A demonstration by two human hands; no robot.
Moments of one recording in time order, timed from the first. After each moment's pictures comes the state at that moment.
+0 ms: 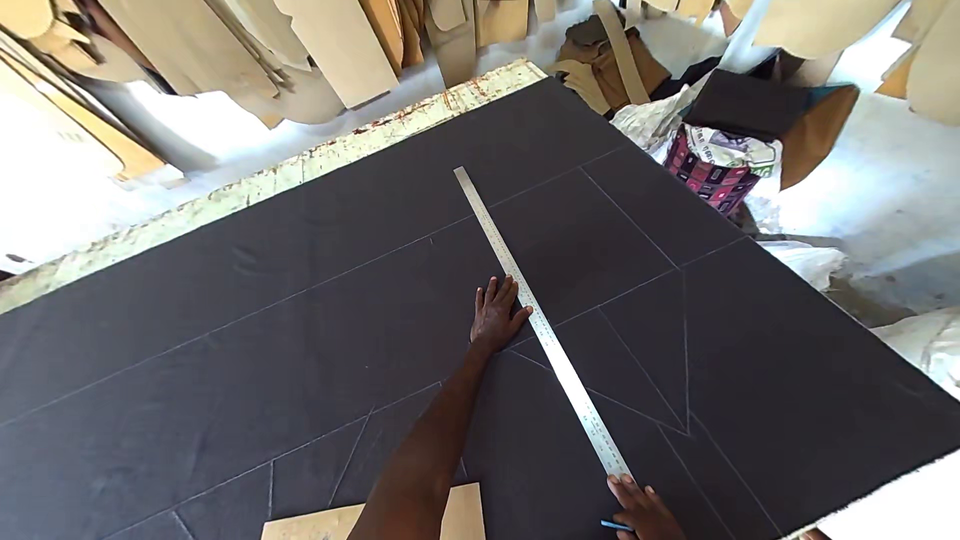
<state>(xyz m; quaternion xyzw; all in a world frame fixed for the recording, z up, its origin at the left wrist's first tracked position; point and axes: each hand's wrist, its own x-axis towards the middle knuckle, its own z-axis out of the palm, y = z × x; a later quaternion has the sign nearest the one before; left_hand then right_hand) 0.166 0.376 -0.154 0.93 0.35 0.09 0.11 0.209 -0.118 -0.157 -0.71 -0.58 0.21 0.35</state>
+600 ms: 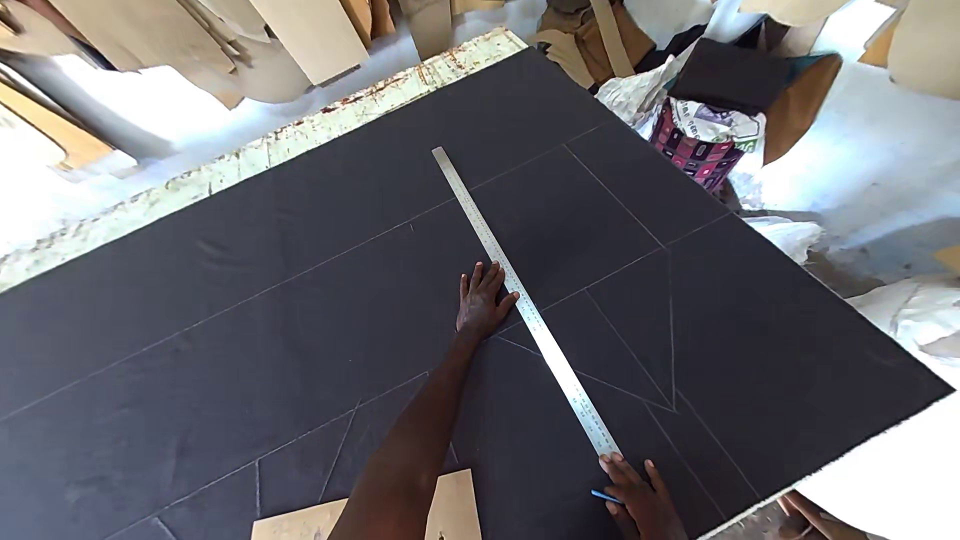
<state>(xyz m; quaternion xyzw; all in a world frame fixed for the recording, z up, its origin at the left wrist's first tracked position) 0.166 0.374 -0.150 0.93 0.35 0.10 0.11 0.203 -0.118 -0.161 -0.74 -0.56 0.14 0.35</state>
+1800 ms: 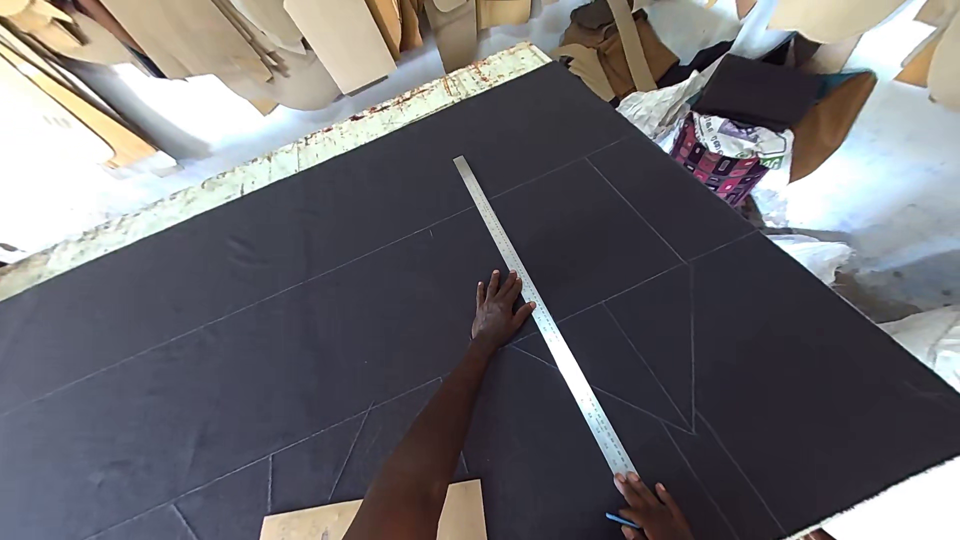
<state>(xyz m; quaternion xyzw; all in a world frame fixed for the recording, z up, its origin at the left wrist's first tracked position) 0.167 0.372 -0.151 0.93 0.35 0.09 0.10 0.211 -0.121 -0.162 -0.72 -0.56 0.19 0.36</state>
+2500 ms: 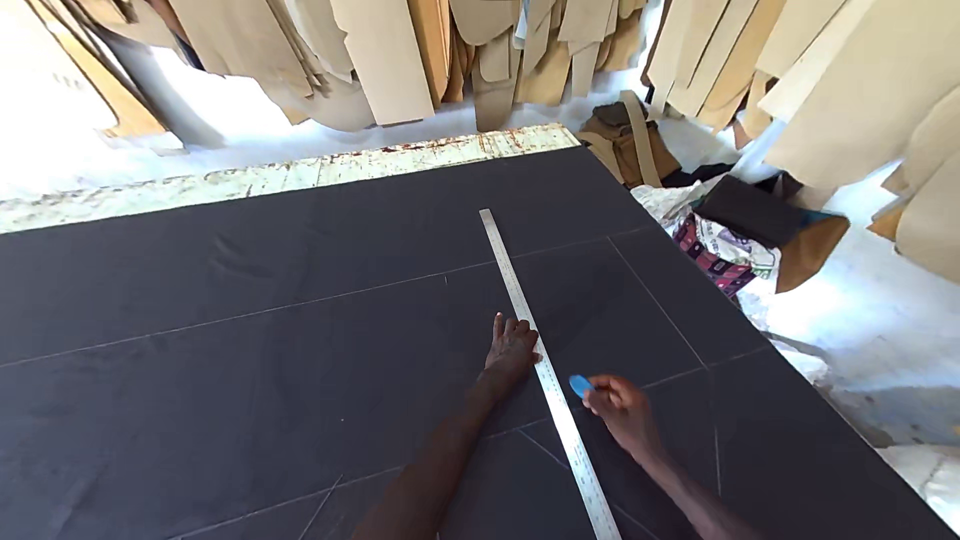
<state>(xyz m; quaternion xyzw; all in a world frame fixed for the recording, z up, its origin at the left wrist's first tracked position) 0.209 0.422 -0.096 0.93 0.34 0.00 0.13 0.349 0.207 -0.087 -0.70 -0.47 0.26 0.47</state>
